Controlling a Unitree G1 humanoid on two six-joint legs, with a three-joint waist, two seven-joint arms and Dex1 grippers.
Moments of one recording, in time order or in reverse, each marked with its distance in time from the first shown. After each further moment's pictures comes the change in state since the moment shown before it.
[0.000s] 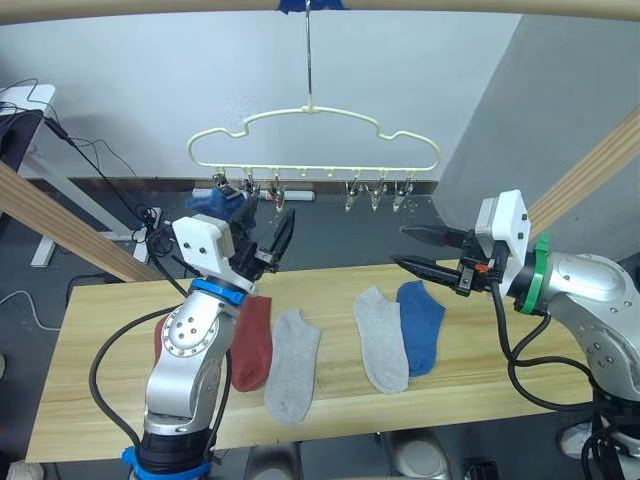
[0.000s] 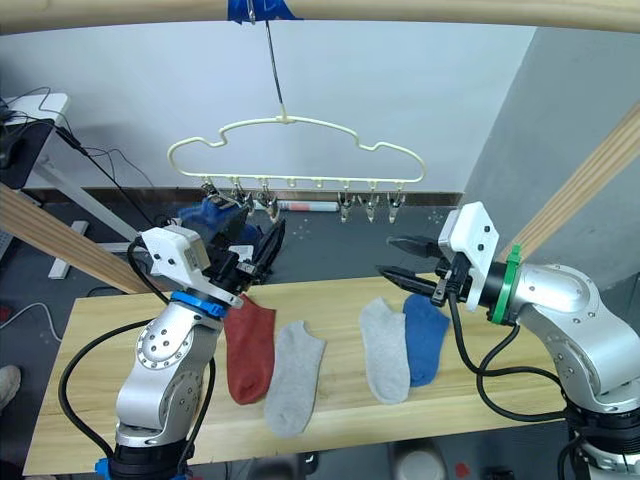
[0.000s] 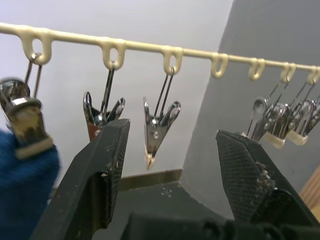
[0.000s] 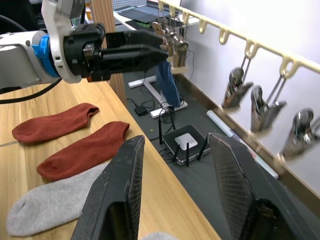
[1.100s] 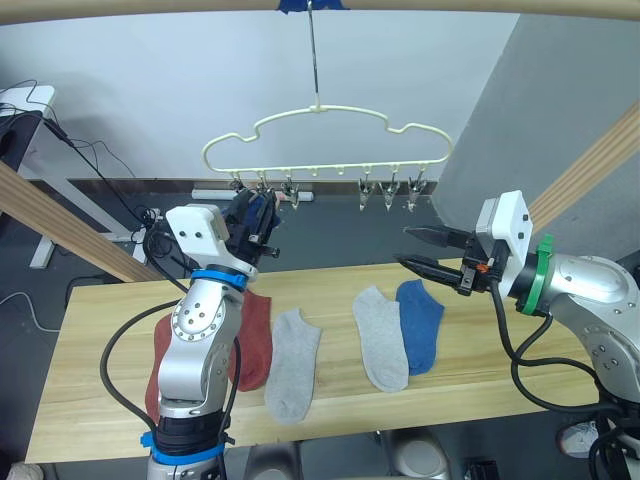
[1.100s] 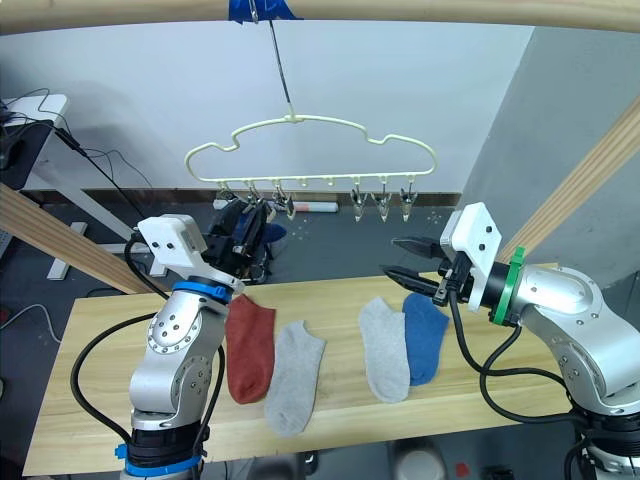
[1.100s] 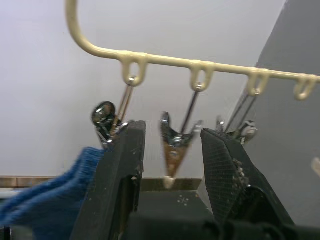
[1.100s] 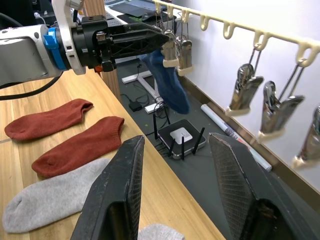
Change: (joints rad) left arm -0.070 -0.072 0.040 0.047 0.016 0.067 0.105; right arm 0.007 -0.030 0.001 -0.004 0.011 0.004 -0.036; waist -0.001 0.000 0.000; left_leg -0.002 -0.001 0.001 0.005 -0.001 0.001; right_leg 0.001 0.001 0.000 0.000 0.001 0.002
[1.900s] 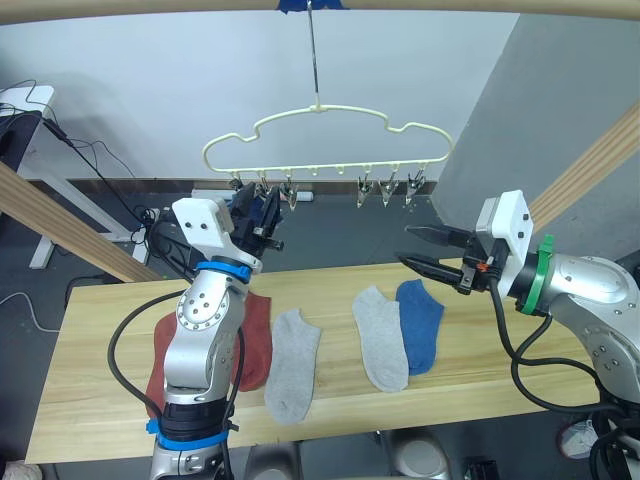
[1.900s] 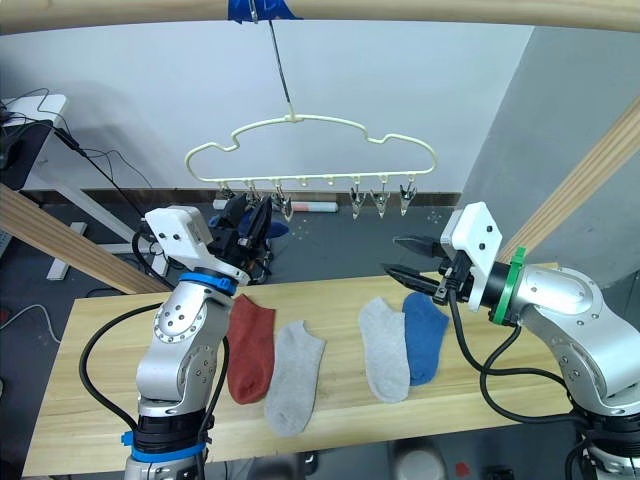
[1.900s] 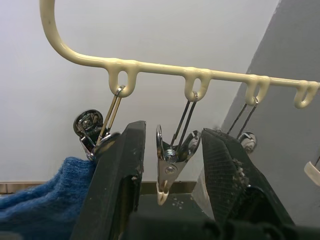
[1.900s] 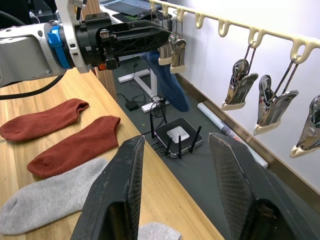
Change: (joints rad) left arm -0.055 0.000 0.000 0.053 -0.002 -0.018 -0.029; right arm 0.004 0.000 0.000 -0.004 0.004 0.003 -0.021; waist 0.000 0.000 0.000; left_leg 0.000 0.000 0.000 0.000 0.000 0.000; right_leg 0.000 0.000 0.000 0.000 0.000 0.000
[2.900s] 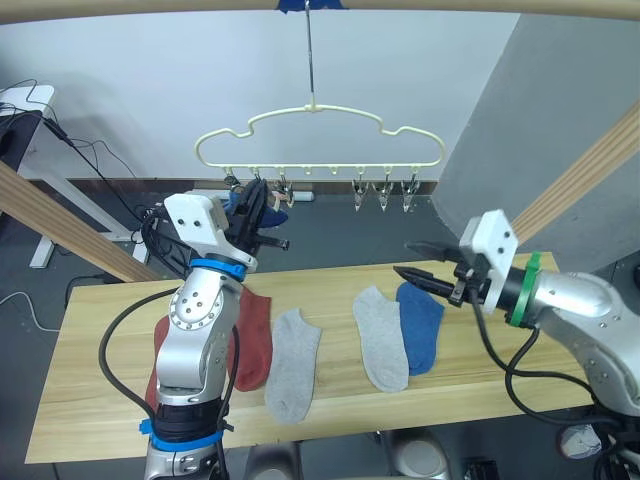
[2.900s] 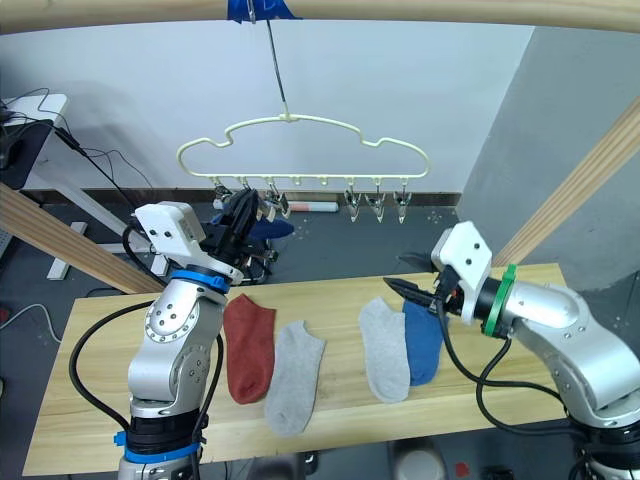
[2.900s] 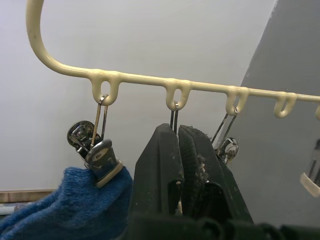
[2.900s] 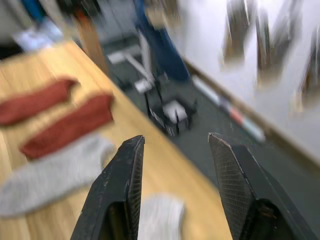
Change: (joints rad) left arm -0.001 0.032 0.017 -0.040 -0.005 0.023 0.000; right arm 0.134 0.022 0.076 -0.016 -0.097 0.063 -0.155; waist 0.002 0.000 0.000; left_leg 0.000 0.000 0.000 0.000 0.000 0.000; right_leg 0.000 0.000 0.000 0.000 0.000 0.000
